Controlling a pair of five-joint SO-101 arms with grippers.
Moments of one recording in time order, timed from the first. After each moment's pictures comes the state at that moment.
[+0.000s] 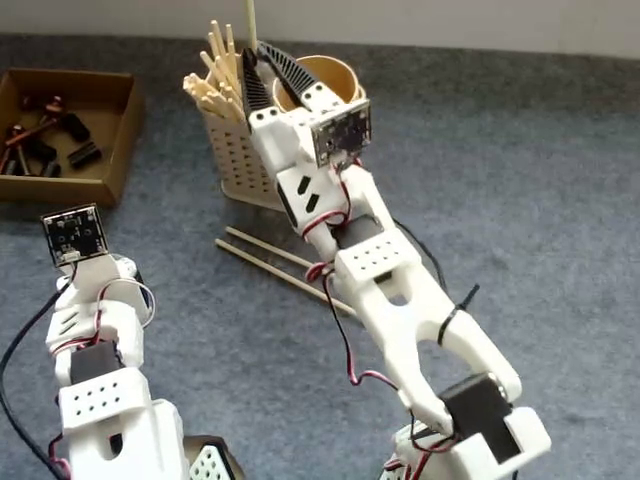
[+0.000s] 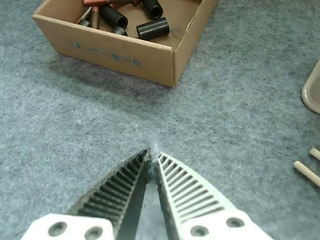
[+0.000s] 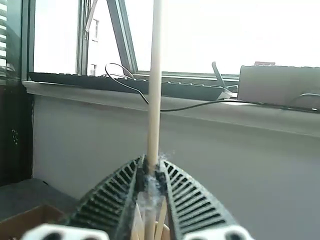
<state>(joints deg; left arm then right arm) -26.8 -65.7 81.9 28.2 1.8 -33.7 -5.3 26.9 -33.7 5.3</state>
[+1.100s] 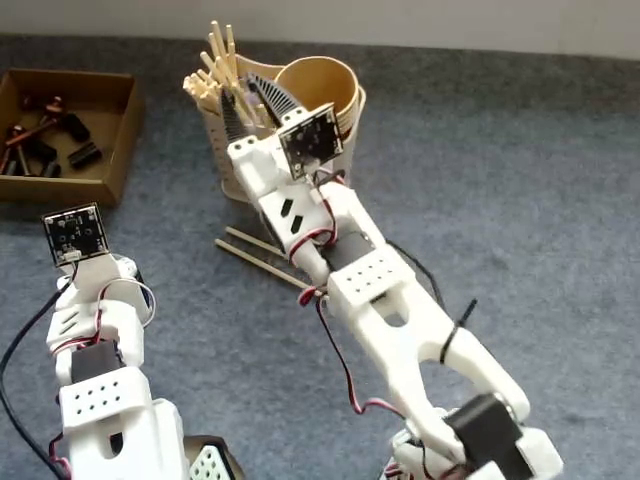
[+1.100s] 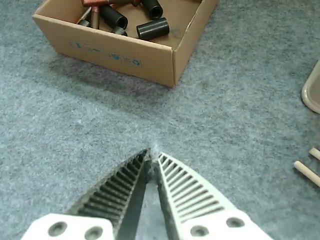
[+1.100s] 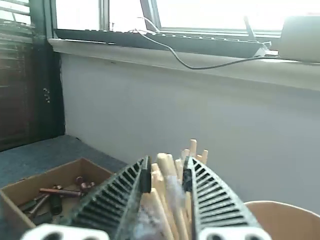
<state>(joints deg) -26.8 -65.7 81.9 28.2 1.8 -39.1 -14.7 33.4 -20.0 5.3</state>
